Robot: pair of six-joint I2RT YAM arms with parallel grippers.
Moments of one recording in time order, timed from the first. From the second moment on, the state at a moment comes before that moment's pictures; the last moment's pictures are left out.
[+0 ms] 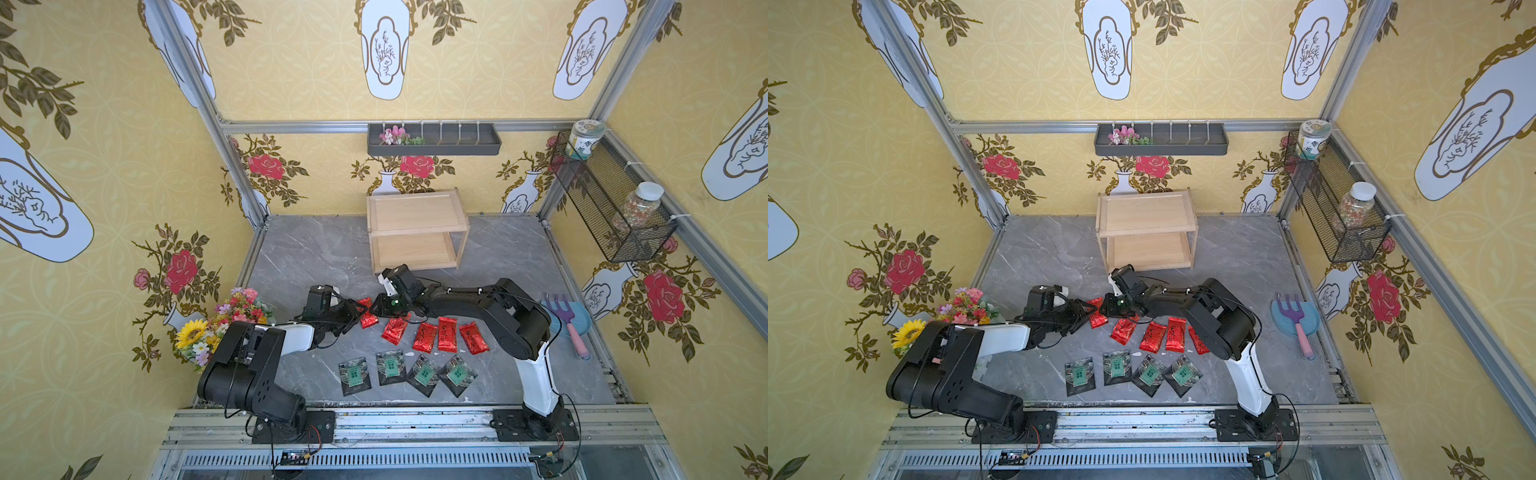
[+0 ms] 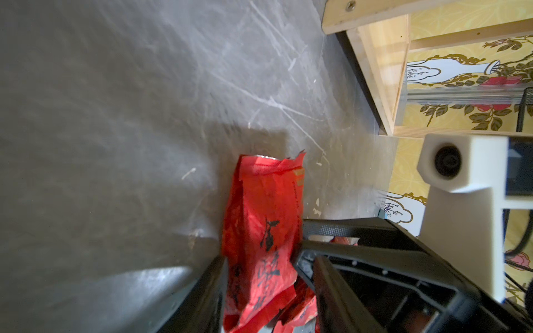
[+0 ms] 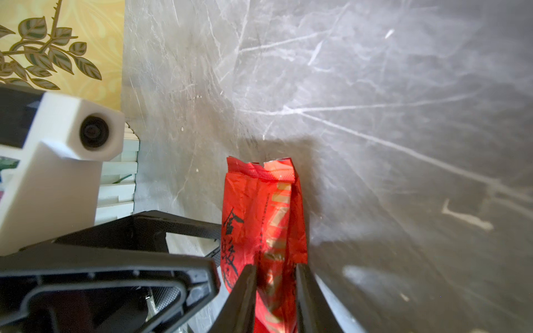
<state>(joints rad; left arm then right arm) -0.24 1.51 0.44 0.28 0.50 -0.96 0.79 2.09 1.26 0.02 -0.39 0.73</state>
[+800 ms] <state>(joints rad) -0.23 1.40 0.46 0.23 0.47 -0.94 0.78 2.07 1.23 0.07 -0.41 0.78</state>
